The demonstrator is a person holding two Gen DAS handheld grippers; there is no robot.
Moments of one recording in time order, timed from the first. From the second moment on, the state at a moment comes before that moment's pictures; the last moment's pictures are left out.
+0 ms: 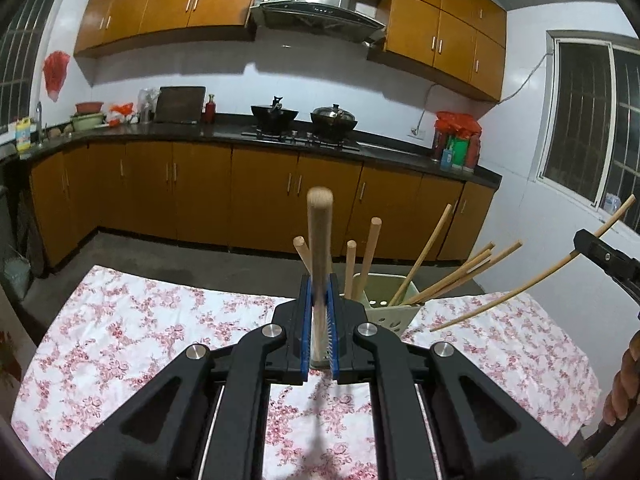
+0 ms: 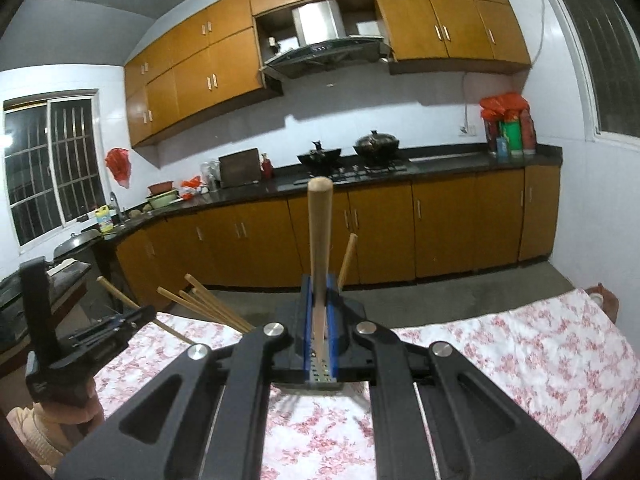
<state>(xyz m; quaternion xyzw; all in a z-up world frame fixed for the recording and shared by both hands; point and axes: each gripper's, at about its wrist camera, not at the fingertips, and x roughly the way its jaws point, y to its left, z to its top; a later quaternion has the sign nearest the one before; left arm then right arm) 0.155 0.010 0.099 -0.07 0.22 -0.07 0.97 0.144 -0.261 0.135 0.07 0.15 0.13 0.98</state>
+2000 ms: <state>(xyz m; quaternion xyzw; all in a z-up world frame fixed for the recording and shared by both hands) 0.077 0.012 0.118 0.00 0.09 -0.02 1.00 0.090 -0.232 0.110 -0.01 0.12 0.06 0.99</state>
